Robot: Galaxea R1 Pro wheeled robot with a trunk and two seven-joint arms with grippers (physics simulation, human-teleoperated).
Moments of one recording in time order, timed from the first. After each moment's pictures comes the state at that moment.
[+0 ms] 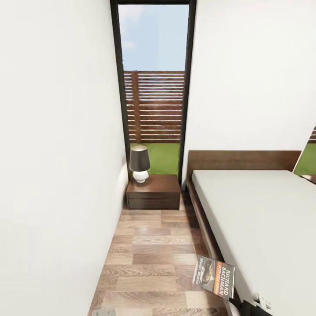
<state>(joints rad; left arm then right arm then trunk) -0.35 0.00 -0.07 -0.12 0.17 -0.23 -0.10 -0.40 -0.31 -0.15 -0.16 -0.39 0.14 0.84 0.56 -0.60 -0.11</state>
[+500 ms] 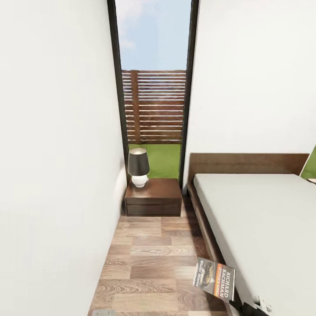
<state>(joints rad) -0.35 0.00 -0.07 -0.12 0.17 -0.23 -0.10 -0.40 -0.31 -0.15 -0.14 -0.39 0.14 0.84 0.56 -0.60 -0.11</state>
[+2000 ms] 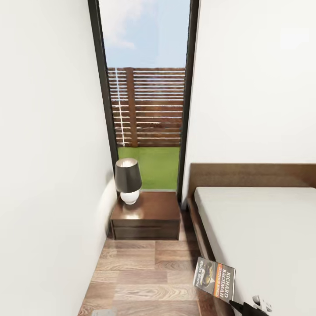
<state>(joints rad) -0.35 0.00 -0.07 -0.12 0.17 -0.23 -0.10 -0.40 -0.31 -0.15 -0.14 -0.39 0.14 0.83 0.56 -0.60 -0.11</state>
